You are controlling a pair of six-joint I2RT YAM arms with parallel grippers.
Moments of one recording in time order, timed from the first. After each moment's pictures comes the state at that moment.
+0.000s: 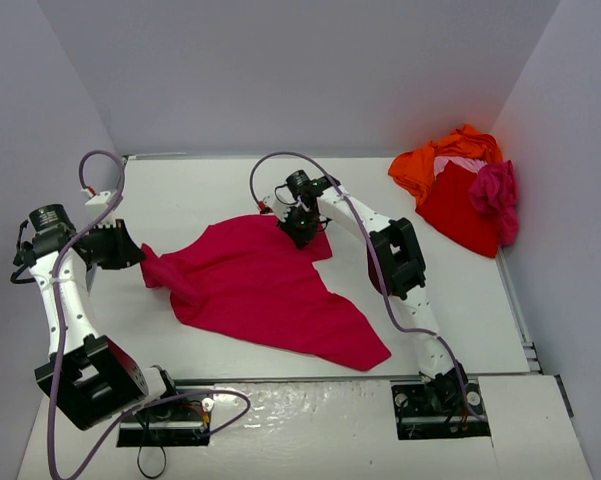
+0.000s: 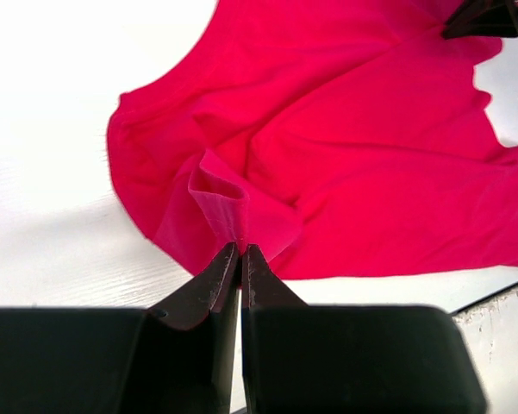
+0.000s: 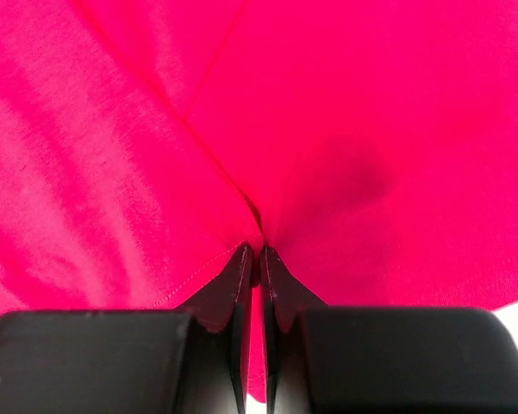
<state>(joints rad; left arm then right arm) 0.53 1.26 1.21 -1.01 0.73 0.41 0.58 2.43 2.10 -0.93 -0.30 -0.59</state>
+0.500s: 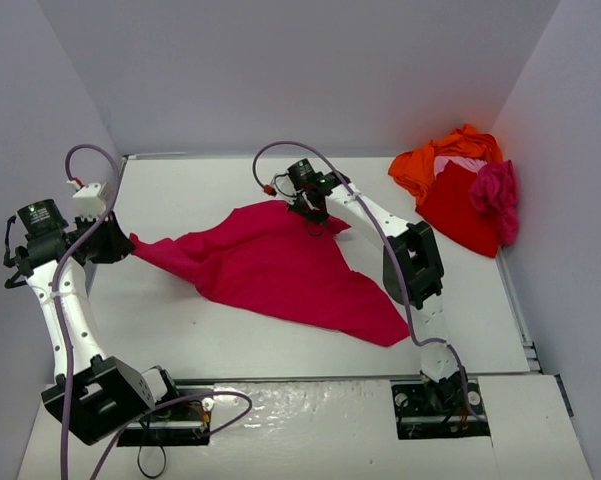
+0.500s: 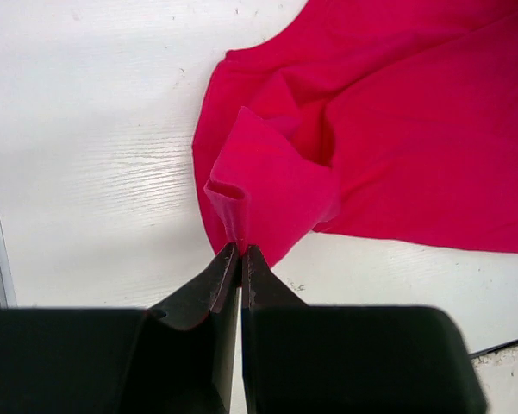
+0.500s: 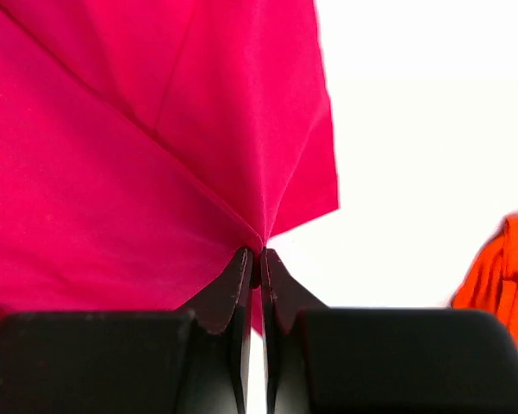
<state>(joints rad) 0.53 1.18 1.25 -0.96 0.65 0.34 0.61 2.23 1.96 -0.78 0.18 -0.55</state>
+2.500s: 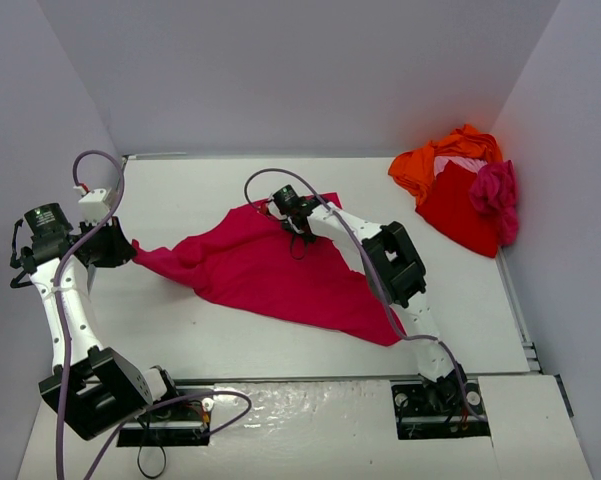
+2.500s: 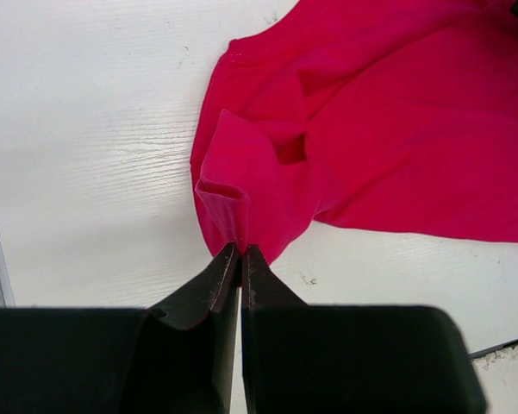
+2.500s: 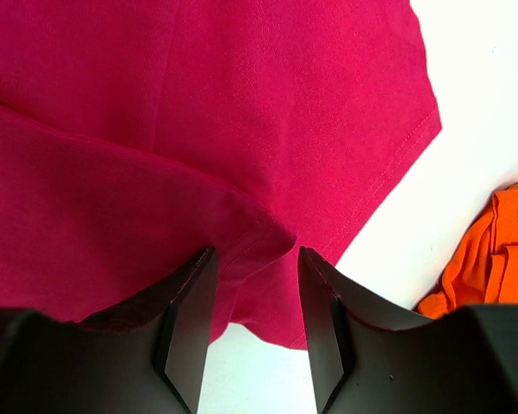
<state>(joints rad) 0.53 1.21 1.20 -0.93 0.63 0.38 0.67 2.35 1.86 -0.60 0.45 -0.53</state>
